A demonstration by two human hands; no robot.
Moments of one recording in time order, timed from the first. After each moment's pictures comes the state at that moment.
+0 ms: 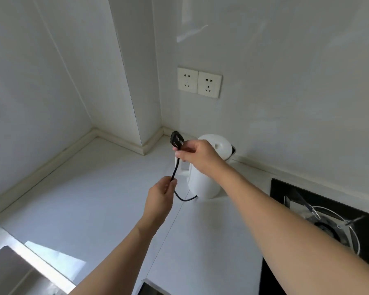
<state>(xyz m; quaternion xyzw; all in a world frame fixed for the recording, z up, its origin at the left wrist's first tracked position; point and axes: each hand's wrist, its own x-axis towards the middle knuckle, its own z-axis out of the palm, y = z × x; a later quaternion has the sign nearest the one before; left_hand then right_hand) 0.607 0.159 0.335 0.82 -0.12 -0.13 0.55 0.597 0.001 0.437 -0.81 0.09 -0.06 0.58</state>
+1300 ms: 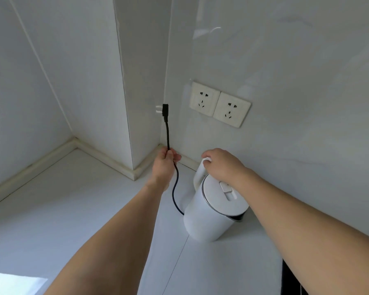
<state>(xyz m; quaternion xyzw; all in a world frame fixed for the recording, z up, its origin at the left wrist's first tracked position) 0.839 0.040 0.322 0.62 -0.02 -0.17 0.76 0.747 -0.099 0.418 -0.97 0.18 0.06 0.16</state>
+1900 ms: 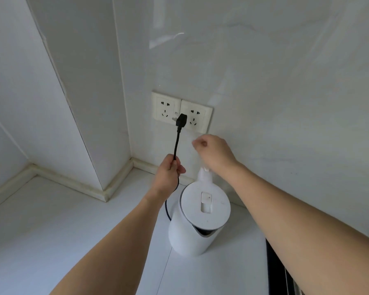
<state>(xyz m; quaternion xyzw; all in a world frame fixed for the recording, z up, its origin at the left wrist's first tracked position) 0.815 -0.034 0.335 0.67 -0.19 -0.22 0.68 0.742 -0.148 0.453 -0.91 0.28 -0.11 0.28</state>
